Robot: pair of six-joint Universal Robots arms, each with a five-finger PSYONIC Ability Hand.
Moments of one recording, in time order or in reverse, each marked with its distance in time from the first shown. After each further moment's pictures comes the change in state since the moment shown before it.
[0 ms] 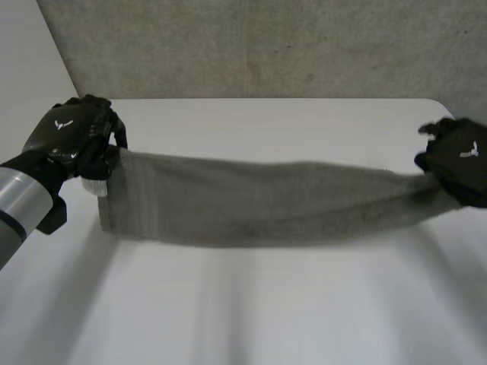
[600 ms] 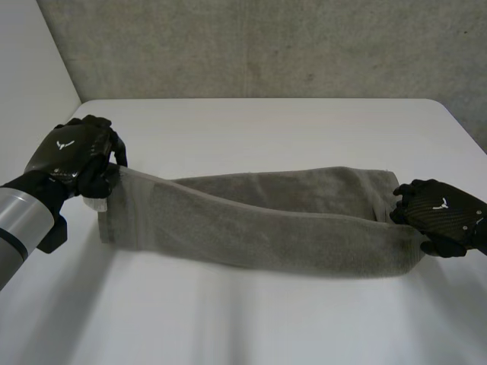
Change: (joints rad) left arm 0.016 0.013 -0.074 0.015 0.001 -0.001; right arm -0.011 0.200 0.077 0.093 0.012 -0.139; left_hand 0.000 0.000 0.000 0.000 0.000; right_hand -0.441 -0.455 0.000 0.000 -0.462
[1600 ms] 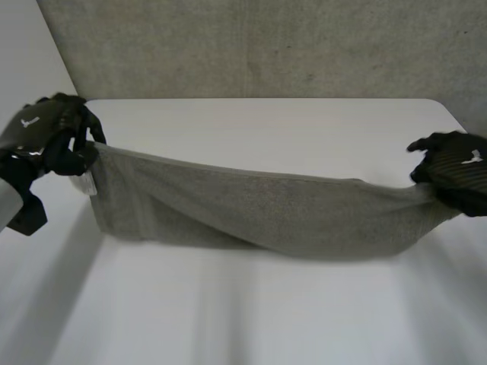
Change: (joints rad) left arm 0.111 0.034 0.043 -0.022 0.080 -0.130; right arm -0.039 -0.013 -0.275 0.275 -0.140 -0.072; left_hand 0.000 0.000 0.000 0.000 0.000; right_hand 0.446 0.428 0.000 0.000 0.457
